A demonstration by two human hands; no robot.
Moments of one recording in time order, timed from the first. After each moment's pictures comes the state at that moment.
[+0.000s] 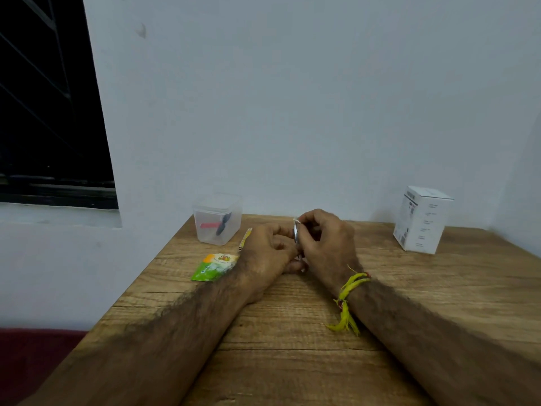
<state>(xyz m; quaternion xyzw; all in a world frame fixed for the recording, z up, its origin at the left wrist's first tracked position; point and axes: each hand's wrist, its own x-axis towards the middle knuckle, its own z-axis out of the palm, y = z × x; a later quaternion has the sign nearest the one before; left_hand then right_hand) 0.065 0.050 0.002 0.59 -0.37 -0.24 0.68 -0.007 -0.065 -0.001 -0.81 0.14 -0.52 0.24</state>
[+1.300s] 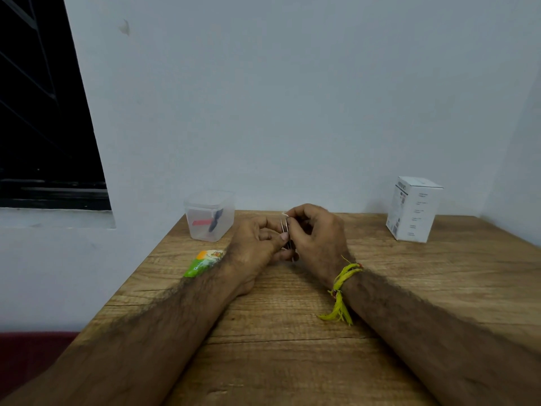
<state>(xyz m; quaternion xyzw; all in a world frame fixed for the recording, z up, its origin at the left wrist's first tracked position) 0.069 0.051 0.005 0.59 -0.33 -0.24 0.70 -0.009 -0.061 0.001 -0.79 0.12 -0.51 0.31</state>
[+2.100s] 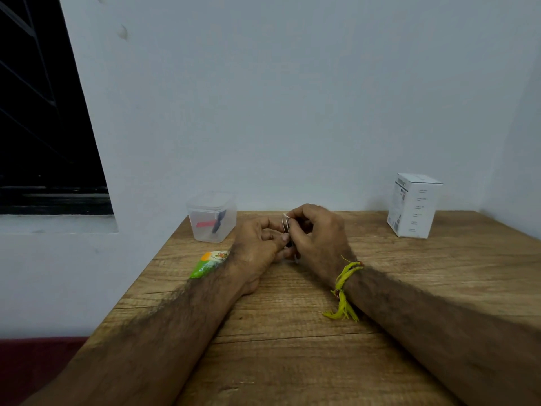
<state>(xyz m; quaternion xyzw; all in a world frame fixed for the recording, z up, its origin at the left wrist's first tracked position) 0.069 0.053 0.007 0.59 -0.32 -0.25 0.70 -0.010 -0.060 0.000 -0.82 0.10 -0.52 0.23</state>
